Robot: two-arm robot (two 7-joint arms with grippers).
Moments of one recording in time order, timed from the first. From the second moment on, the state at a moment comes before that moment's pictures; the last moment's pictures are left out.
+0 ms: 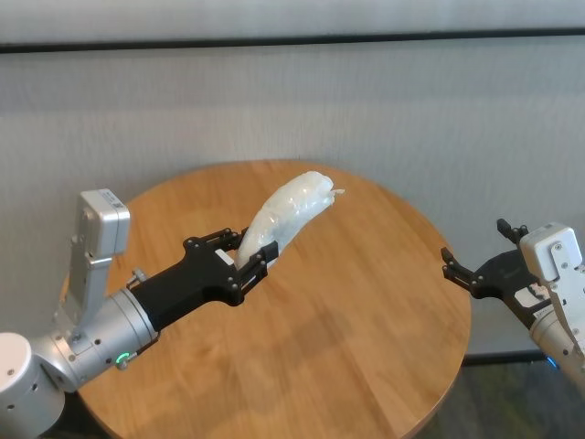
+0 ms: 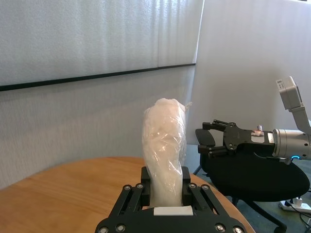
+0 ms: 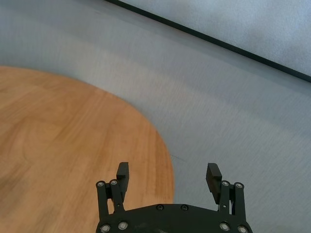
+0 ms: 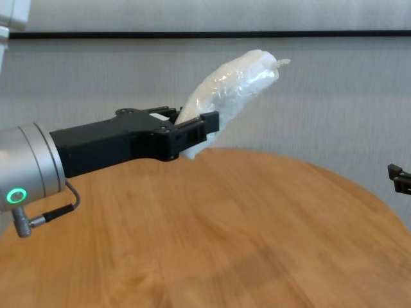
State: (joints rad) left arm -0.24 0.44 0.41 -1.51 -0.53 -0.12 -0.59; right arm 0.20 0.60 -0.45 -1.41 0.25 -0.12 -0.03
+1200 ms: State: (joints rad) left arm -0.24 0.44 0.41 -1.51 -0.53 -0.12 -0.59; right arm 0.20 0.60 -0.44 -1.42 0.27 -0.15 0.02
